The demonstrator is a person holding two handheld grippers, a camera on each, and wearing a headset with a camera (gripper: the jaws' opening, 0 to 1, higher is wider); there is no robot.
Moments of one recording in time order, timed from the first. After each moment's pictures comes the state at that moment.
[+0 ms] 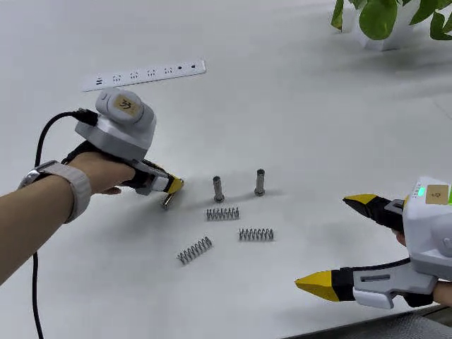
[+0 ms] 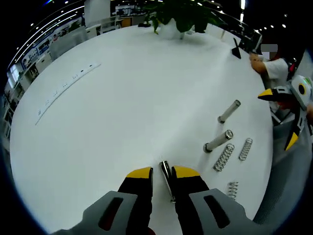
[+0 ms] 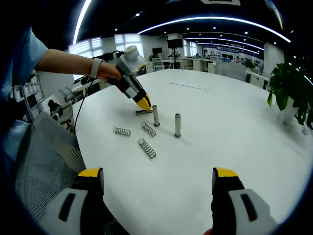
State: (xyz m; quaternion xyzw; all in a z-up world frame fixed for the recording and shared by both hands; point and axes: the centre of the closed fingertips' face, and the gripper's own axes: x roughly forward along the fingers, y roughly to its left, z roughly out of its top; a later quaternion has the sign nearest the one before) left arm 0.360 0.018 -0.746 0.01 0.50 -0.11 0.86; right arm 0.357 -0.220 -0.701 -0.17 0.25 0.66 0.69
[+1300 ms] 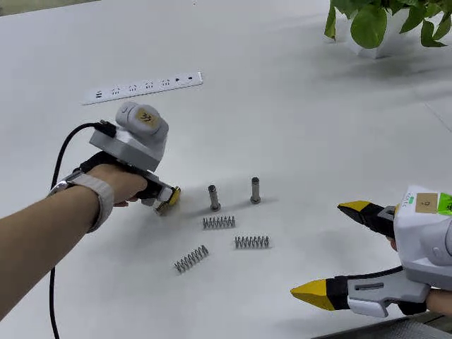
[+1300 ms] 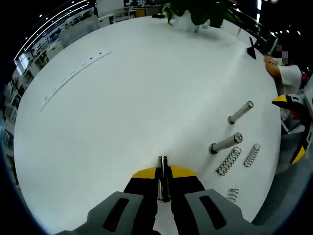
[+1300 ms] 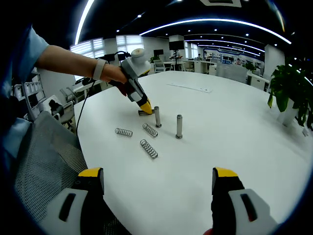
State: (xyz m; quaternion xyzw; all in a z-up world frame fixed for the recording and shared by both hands) left arm 0.343 0.009 -0.744 -0.02 0.52 -0.04 0.85; right arm 0.354 -0.222 -0.699 -0.17 0.24 0.66 0.69
